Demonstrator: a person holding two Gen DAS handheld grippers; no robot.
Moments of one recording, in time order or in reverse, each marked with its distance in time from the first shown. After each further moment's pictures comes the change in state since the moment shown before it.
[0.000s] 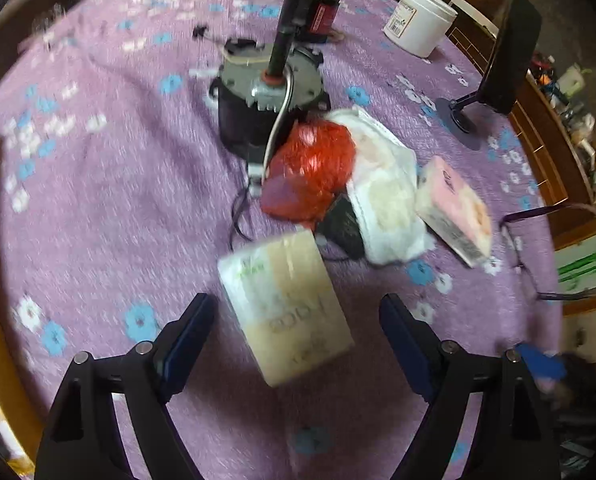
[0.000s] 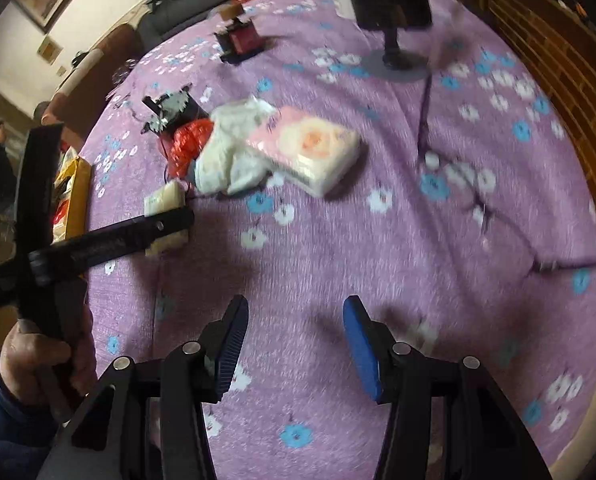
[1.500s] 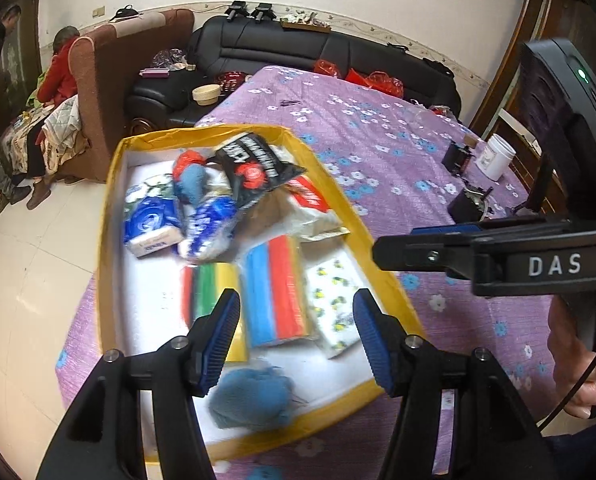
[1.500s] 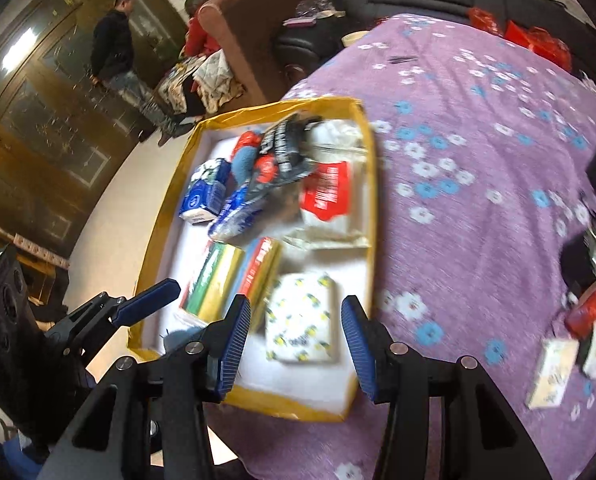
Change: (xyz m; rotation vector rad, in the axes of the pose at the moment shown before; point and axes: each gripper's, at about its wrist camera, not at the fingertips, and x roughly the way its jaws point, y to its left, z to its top) left arm -0.183 0.244 -0.125 -0.162 -0.370 0.104; right arm 0.067 0.363 0.036 -0.474 0.088 0.256
